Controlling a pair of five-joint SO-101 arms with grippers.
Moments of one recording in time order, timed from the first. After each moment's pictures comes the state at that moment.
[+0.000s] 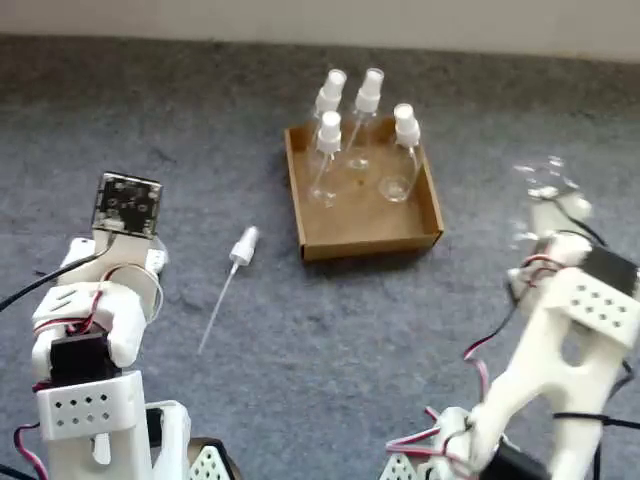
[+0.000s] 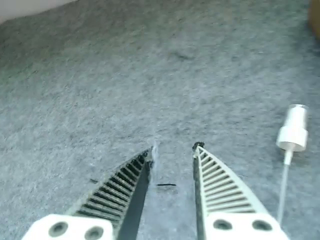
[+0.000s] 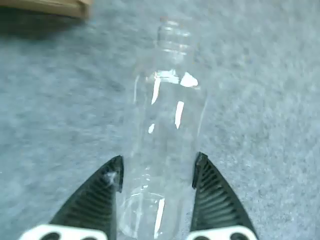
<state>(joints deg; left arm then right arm) -17.2 -68.2 56.6 59.4 -17.0 29.0 -28.0 30.4 71.5 46.8</state>
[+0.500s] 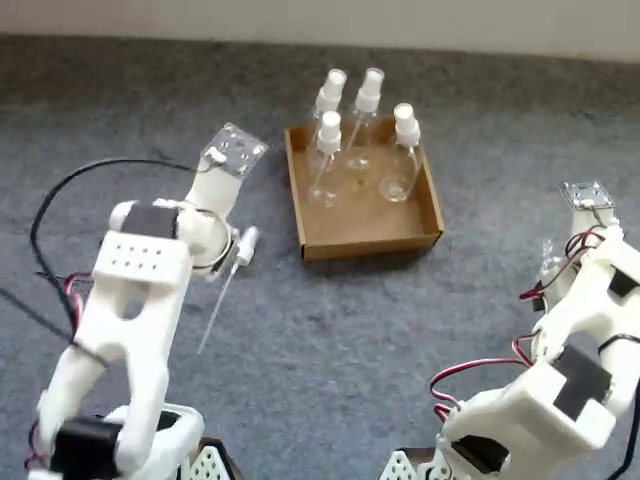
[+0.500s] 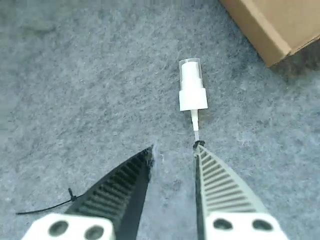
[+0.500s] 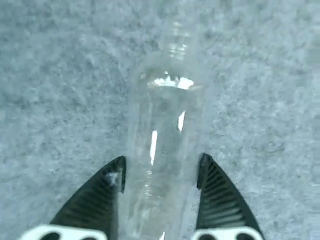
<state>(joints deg) 1.0 -24.7 32.6 68.7 -17.0 36.6 9.6 17.6 60.7 47.6</state>
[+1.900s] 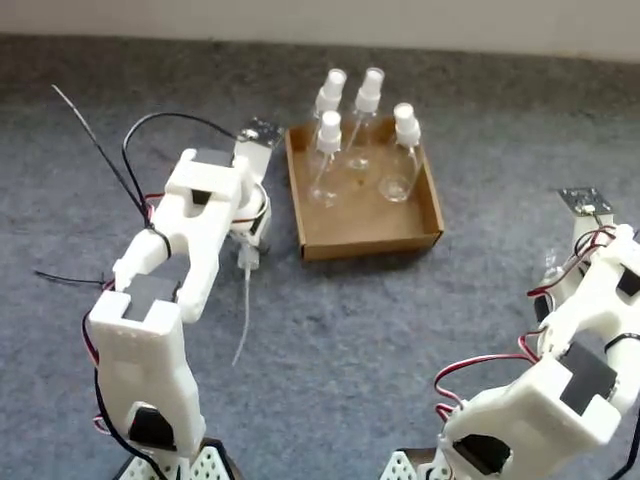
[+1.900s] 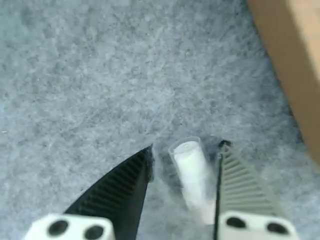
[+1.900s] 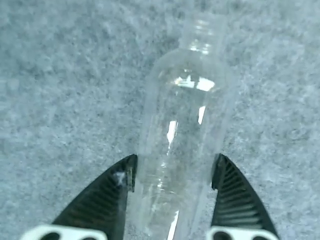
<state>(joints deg) 3.3 25.1 0.6 66.8 -6.8 38.2 11.3 15.1 68.2 51.1</state>
